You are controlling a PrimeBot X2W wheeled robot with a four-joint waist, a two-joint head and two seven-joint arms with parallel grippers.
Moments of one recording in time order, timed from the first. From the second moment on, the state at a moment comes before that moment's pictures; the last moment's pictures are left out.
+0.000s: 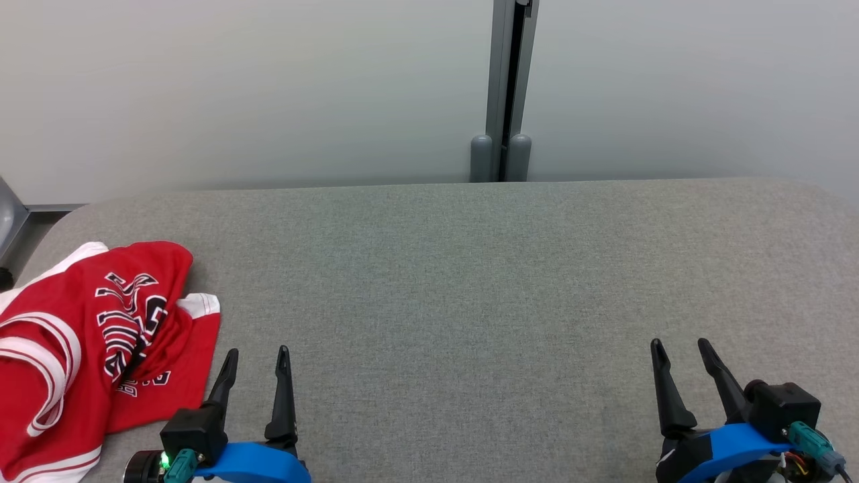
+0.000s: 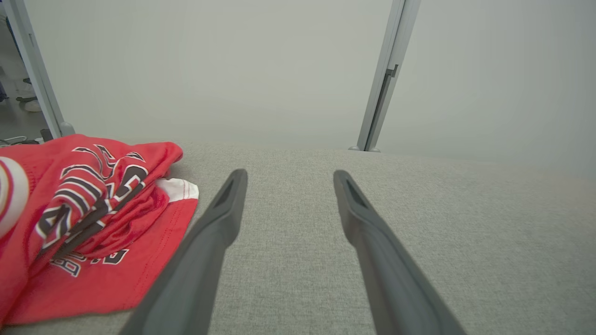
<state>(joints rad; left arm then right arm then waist) -0.04 0.10 -0.17 0.34 -0.26 0.00 -0.25 -0.05 -0.05 -0.04 0.31 0.18 0.13 -0.19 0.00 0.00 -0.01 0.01</state>
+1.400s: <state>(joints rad) -0.02 0.15 -0.20 0.30 -0.27 0.03 -0.24 -0.03 -0.05 -0.03 0.31 0.16 0.13 -0.20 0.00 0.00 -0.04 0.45</state>
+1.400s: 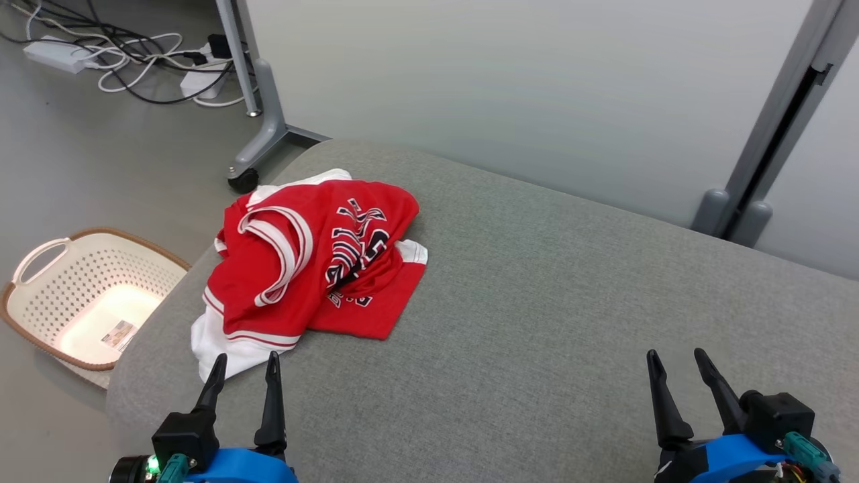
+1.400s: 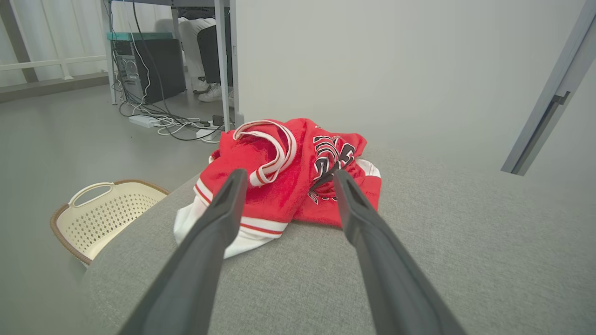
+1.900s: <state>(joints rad) -0.01 0.15 -0.20 0.28 -0.28 0.04 -0.23 -0.03 -0.05 -0.03 0.31 0.17 0.13 -0.21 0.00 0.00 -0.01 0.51</state>
